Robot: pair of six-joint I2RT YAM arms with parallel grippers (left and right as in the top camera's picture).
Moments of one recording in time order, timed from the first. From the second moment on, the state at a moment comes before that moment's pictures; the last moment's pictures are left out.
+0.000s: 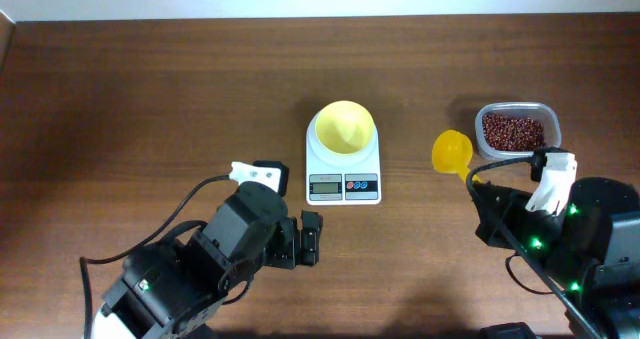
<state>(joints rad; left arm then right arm) -0.77 0.98 1.23 -1.15 -0.10 -0.65 0.13 0.77 1.14 -1.03 -0.26 0.49</state>
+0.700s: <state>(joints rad) -0.77 1.01 1.23 -1.10 -0.41 -0.64 0.13 0.86 1.14 -1.00 -0.26 0.49</state>
